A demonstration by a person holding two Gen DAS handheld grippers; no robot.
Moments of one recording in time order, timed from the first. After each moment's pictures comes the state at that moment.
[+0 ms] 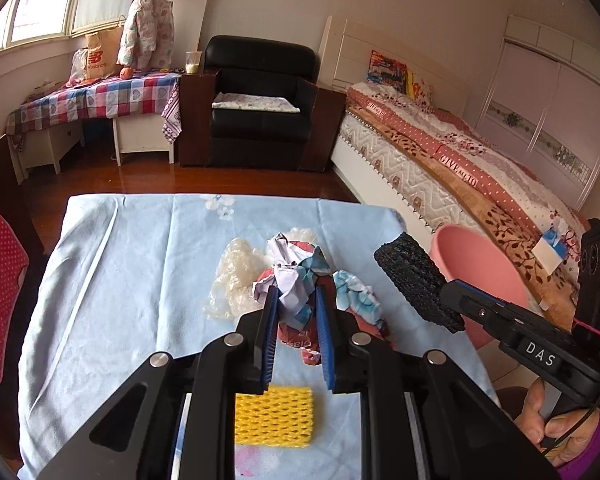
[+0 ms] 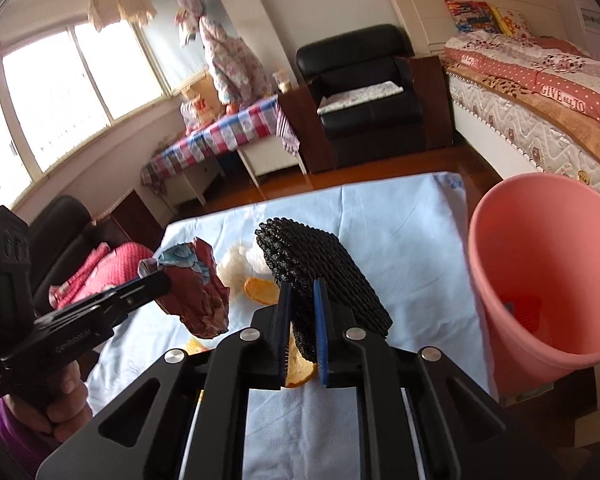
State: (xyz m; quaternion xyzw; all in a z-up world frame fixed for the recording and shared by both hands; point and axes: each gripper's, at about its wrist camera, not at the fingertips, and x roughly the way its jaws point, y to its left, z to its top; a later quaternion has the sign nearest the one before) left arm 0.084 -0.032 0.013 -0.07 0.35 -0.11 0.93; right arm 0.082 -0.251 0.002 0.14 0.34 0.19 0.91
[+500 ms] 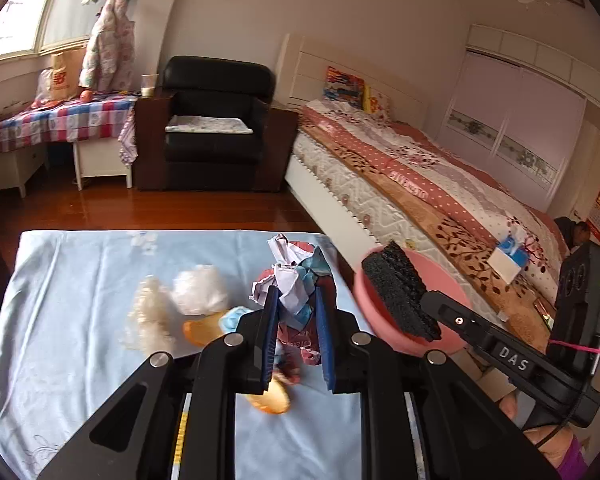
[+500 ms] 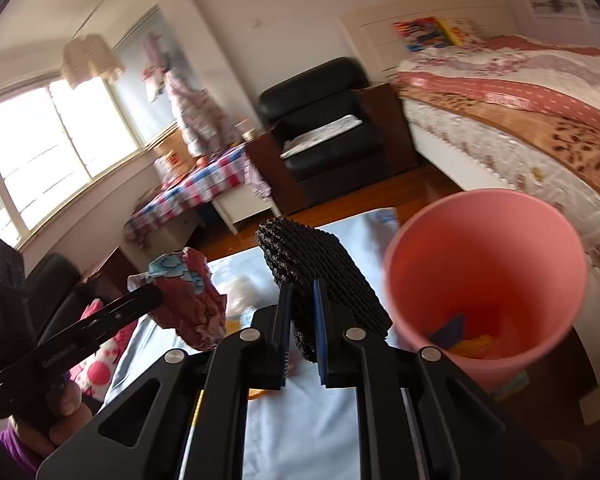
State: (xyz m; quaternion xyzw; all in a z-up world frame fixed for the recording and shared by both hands) left arm 0.080 -0.113 0.050 -0.07 0.31 -0.18 0.93; right arm 0.061 -0.330 0.017 0.20 0.29 0.12 0.93
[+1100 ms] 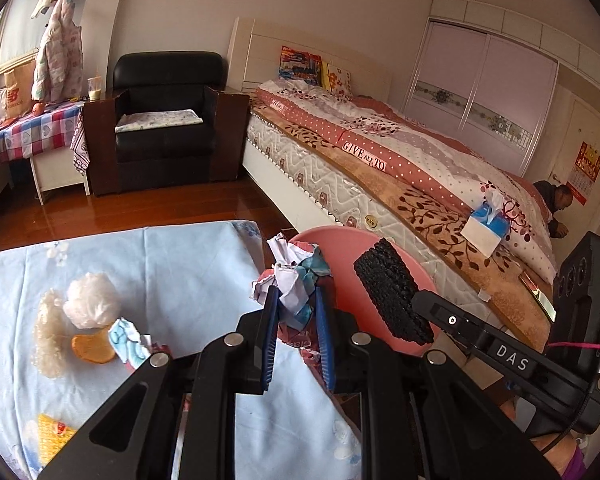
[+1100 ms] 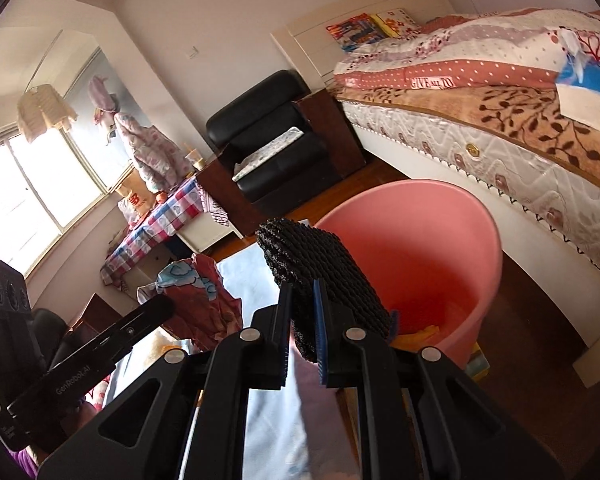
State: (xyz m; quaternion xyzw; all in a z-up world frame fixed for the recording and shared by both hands) left arm 0.109 -0.233 0.026 -0.03 0.33 -0.23 0.91; right arm 0.056 -0.421 -0.012 0.27 0.29 0.05 0.92
